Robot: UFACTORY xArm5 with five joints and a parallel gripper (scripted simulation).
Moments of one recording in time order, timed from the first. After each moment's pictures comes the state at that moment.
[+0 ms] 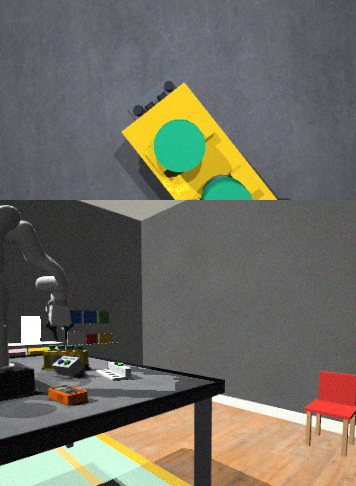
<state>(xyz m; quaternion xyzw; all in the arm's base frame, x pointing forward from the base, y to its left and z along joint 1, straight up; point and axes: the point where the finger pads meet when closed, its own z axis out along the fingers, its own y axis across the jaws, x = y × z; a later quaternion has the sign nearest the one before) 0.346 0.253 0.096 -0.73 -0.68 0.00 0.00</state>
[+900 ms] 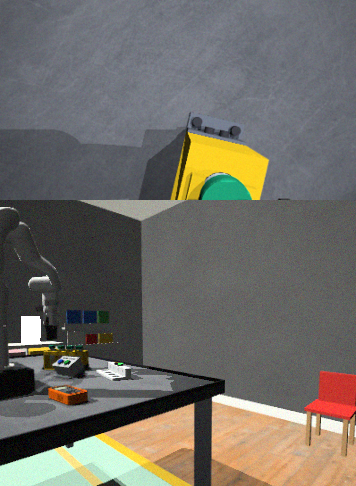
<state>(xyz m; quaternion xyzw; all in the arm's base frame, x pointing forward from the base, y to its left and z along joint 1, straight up) 0.319 0.295 0.096 -0.37 -0.93 0.00 0.00</state>
